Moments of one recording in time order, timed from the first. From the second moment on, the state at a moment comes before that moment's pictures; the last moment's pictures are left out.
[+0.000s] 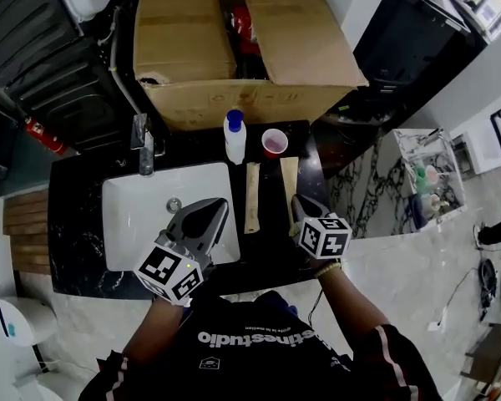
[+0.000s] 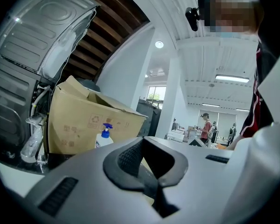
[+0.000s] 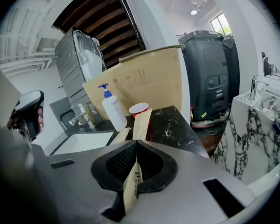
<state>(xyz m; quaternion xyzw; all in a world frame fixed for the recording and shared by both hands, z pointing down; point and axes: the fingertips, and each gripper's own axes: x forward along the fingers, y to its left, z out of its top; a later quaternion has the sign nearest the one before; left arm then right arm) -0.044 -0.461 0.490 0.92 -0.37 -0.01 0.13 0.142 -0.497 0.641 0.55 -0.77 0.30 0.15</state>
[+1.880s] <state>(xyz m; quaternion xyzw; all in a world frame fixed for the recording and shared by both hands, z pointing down) -0.048 -0.421 0.443 0.92 -0.38 -0.03 0.10 0.116 -0.458 0.460 0.49 -0.86 0.15 0.02</state>
